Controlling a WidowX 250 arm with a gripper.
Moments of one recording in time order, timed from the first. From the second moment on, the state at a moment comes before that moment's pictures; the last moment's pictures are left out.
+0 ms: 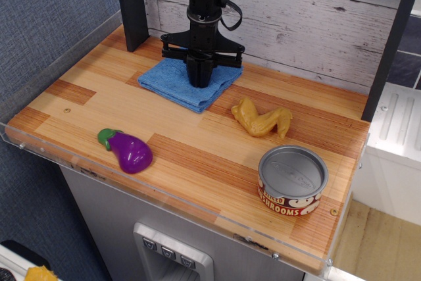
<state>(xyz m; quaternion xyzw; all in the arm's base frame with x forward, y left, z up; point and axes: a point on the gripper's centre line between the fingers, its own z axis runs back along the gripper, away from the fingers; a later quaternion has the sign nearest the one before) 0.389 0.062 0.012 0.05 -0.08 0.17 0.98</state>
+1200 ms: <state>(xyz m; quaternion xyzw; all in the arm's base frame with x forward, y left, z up) 0.402 0.040 0.012 0.03 -0.08 0.19 0.98</state>
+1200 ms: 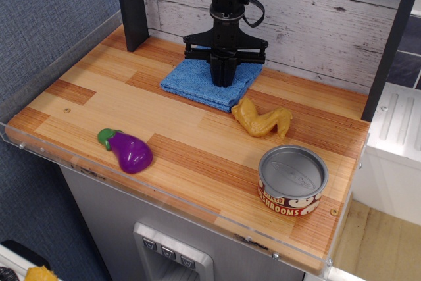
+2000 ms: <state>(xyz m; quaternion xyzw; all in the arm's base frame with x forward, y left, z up) 0.388 0.043 0.053 0.03 -0.16 0.27 0.95</state>
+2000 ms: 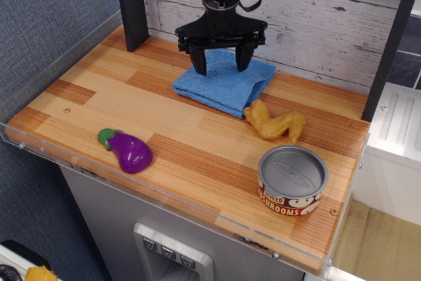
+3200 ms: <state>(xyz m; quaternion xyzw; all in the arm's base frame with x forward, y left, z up) 0.298 0.024 0.117 0.06 -0.06 0.30 0.95</state>
